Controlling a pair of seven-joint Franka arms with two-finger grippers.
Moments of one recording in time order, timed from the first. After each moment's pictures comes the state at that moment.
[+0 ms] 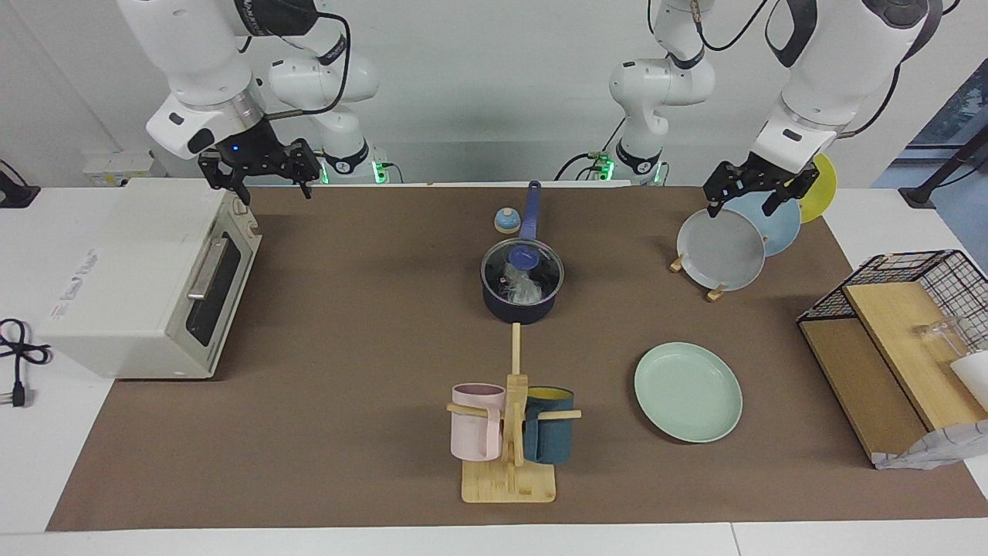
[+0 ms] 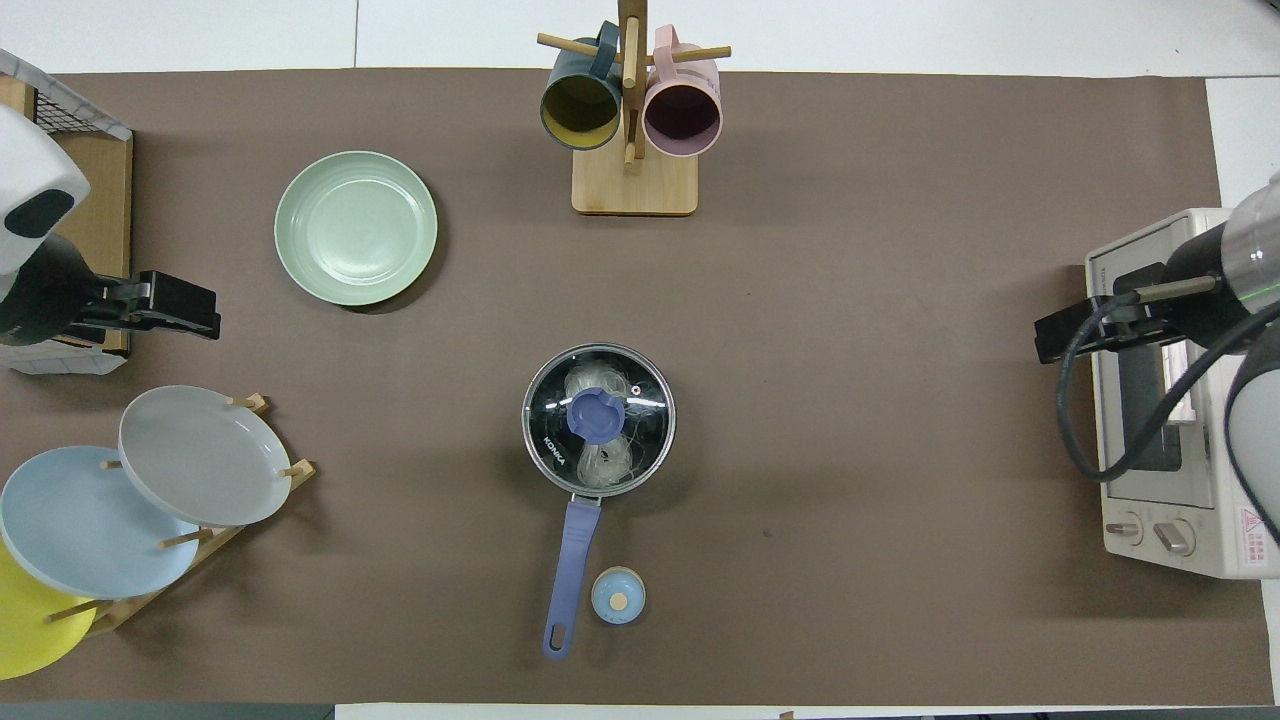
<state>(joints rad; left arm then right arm) -0.07 -0.03 -0.07 -1.63 -0.02 1.56 -0.09 0.13 -0.02 0.00 -1.57 0.00 1.46 0.00</state>
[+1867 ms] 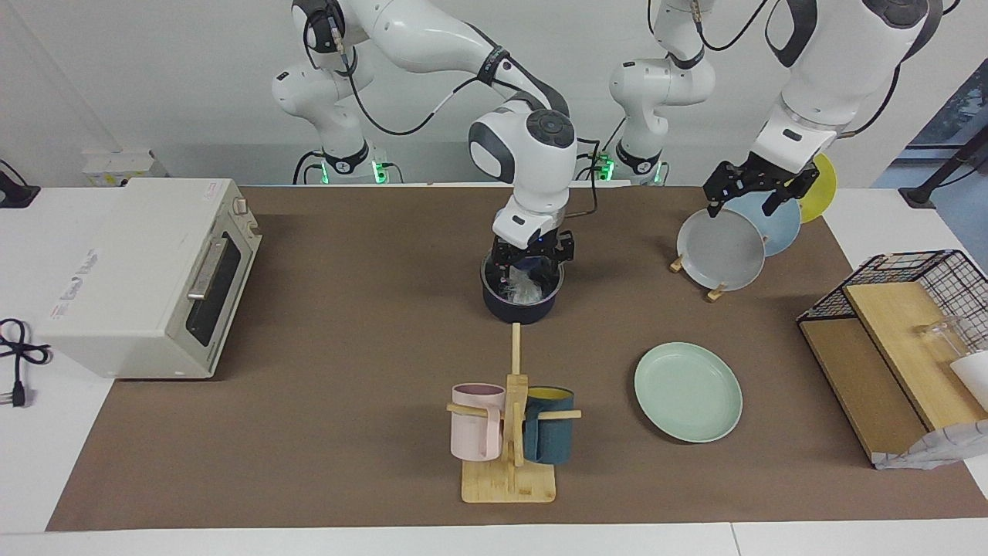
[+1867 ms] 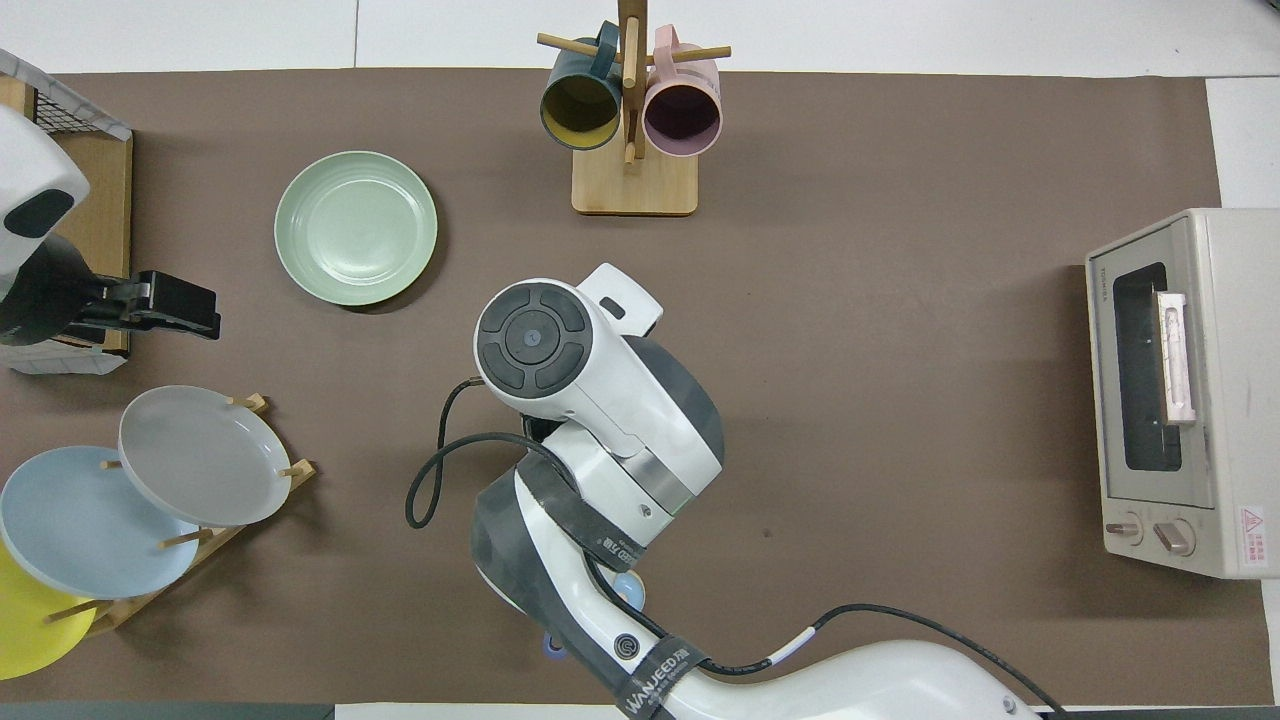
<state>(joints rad) -0.07 -0.03 -0.07 -1.63 -0.02 1.56 -0.09 0.72 0.45 0.01 -1.50 -0.02 1.95 0.68</state>
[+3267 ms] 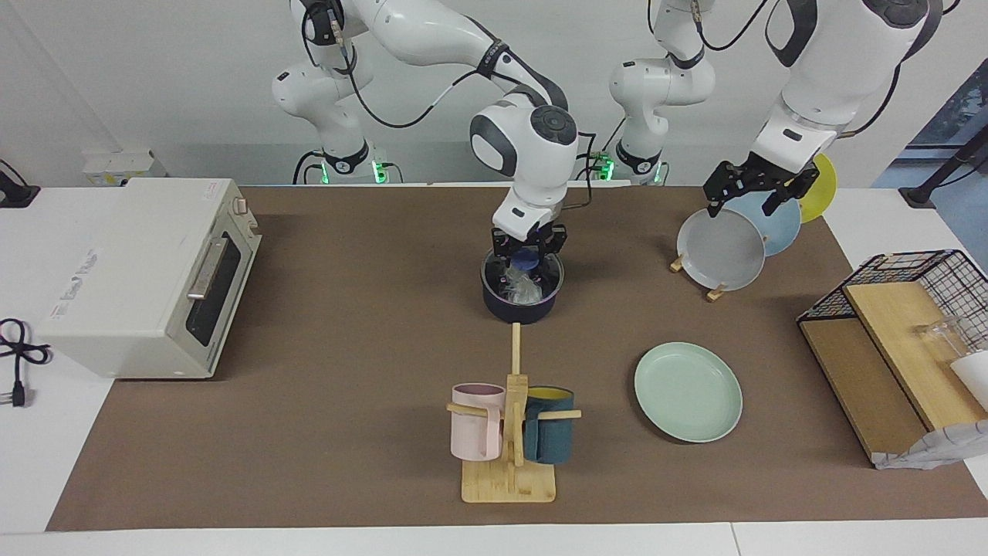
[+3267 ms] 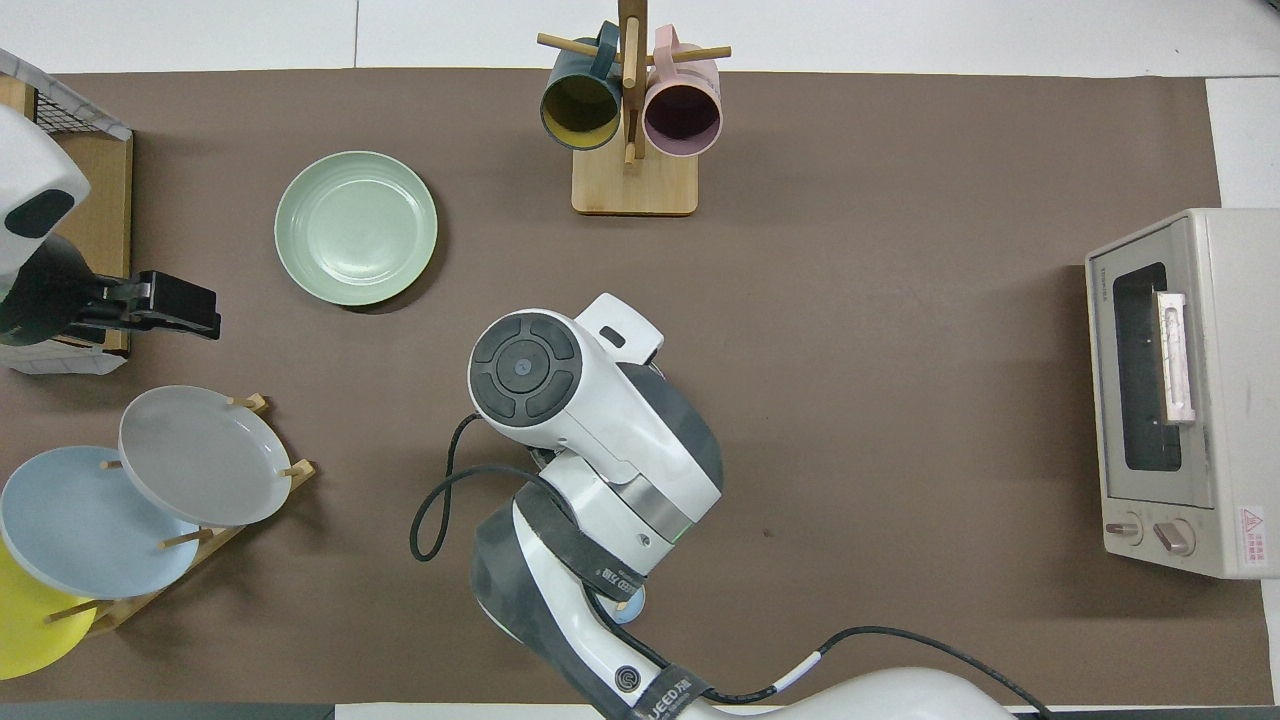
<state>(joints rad) -0.07 -0.03 -0.07 -1.63 -0.02 1.56 -0.09 0.73 0.41 0.01 -1.56 -0.03 1.91 0.67</state>
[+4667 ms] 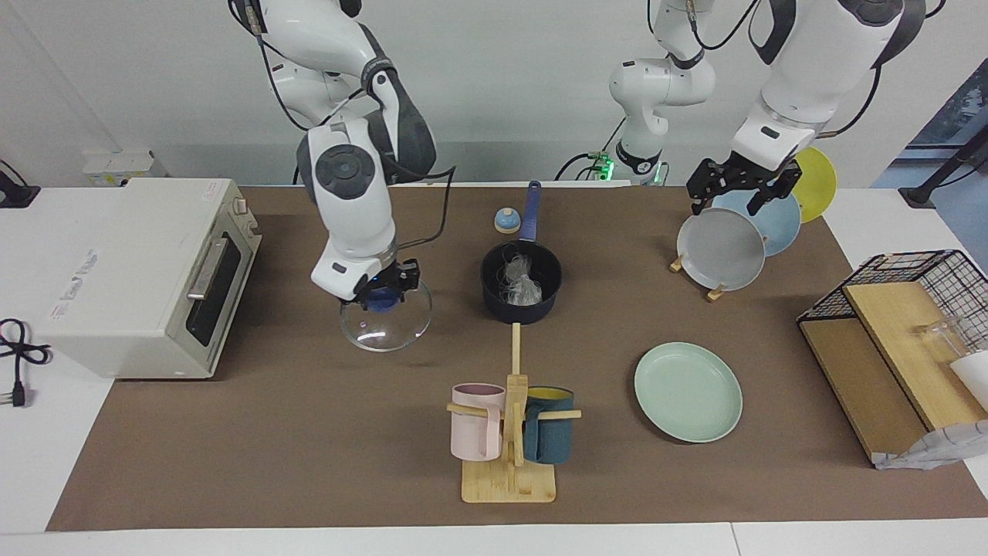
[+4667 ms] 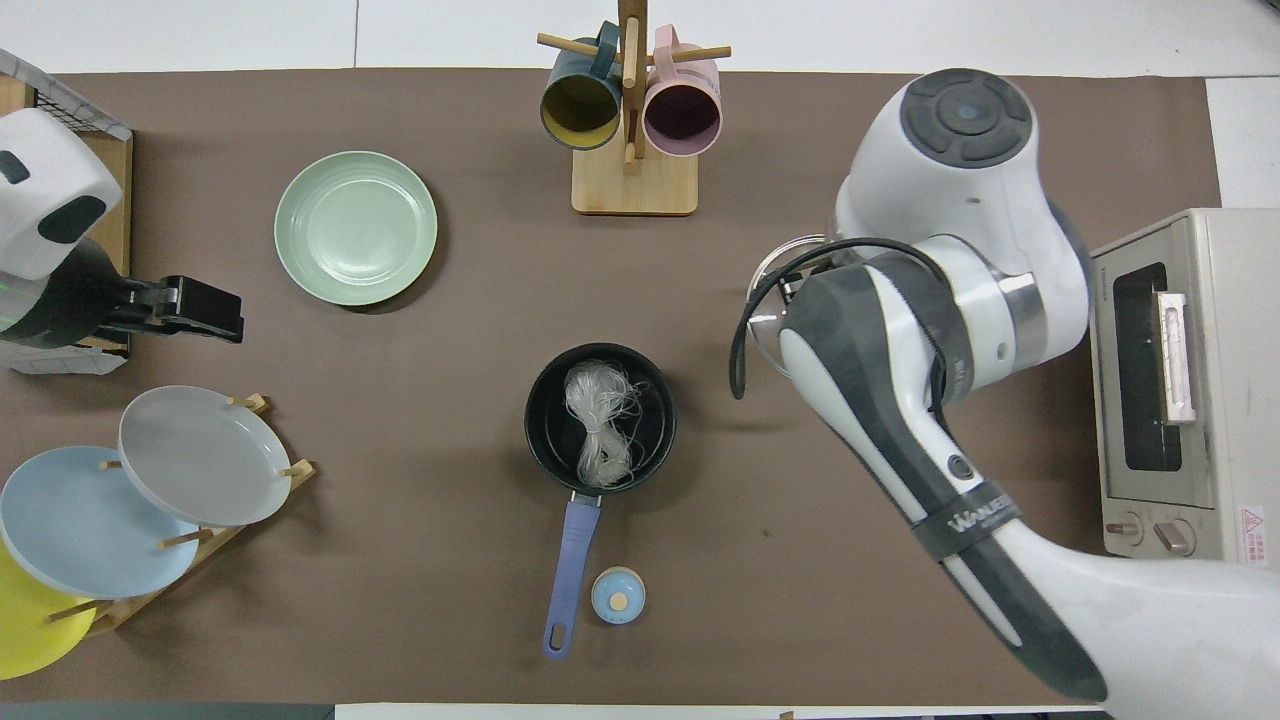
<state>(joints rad) -0.13 -0.03 -0.11 -1.63 -0.03 1.56 -0.13 0.23 0.31 0.00 -1.63 -0.03 1.80 -0.05</state>
